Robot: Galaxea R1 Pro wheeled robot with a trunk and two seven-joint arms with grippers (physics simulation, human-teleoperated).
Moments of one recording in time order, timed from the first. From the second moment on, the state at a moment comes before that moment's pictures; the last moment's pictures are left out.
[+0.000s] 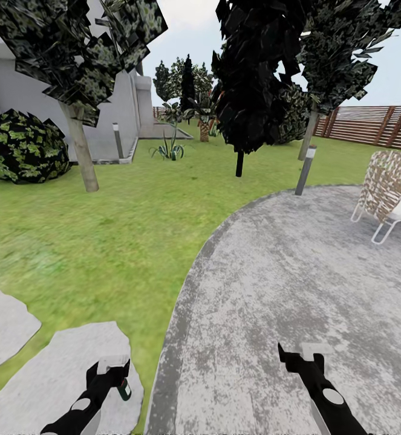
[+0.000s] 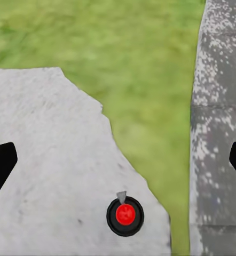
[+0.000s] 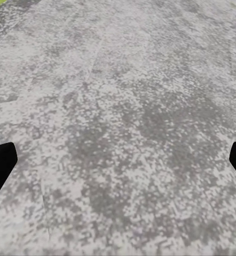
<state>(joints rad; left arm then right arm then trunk) -0.53 0.06 0.12 -0.21 -0.07 -0.36 0.00 -0.30 -0.08 -0.09 -0.83 0.00 -0.07 0.00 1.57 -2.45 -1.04</state>
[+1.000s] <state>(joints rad) -0.53 0.06 0.12 -0.21 -0.07 -0.36 0.00 -0.30 -0.08 -0.10 -0.83 0.00 -0.07 0.00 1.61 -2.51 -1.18</state>
